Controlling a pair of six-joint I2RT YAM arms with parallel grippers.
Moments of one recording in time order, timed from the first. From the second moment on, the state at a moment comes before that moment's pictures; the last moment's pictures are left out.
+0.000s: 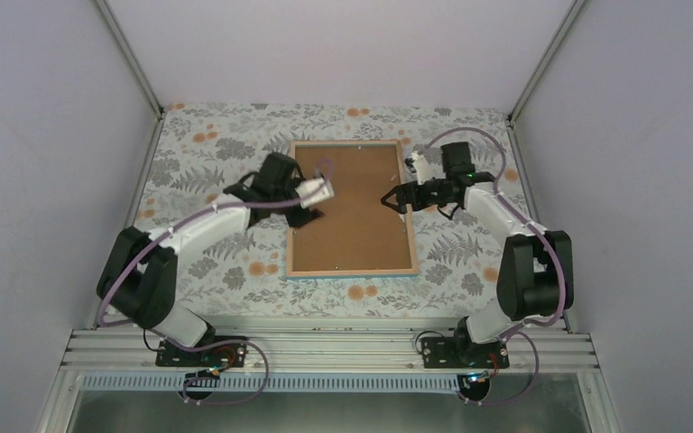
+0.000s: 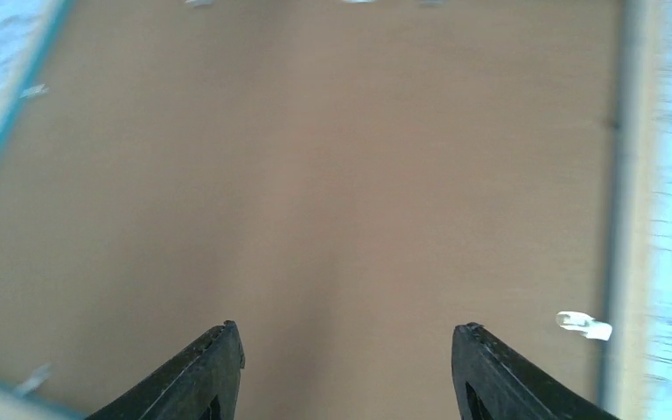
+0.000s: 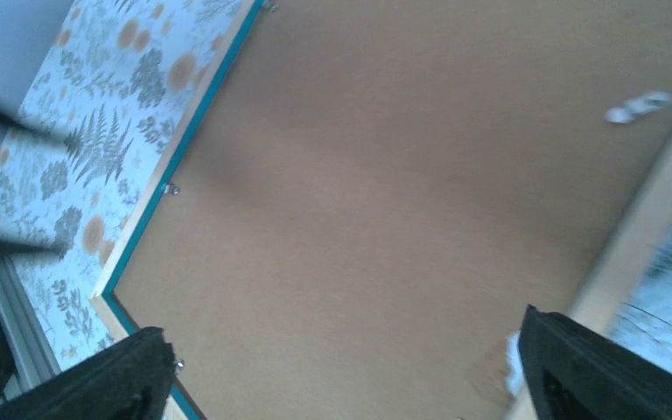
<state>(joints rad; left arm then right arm) -0.56 1.52 1.02 -0.33 0.30 0.59 0.15 1.56 1.07 -0.53 -0.69 -0.15</state>
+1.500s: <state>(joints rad) -1.03 1.74 0.89 -0.12 0.11 0.53 0.04 1.87 1.30 -0.43 -0.41 0.08</state>
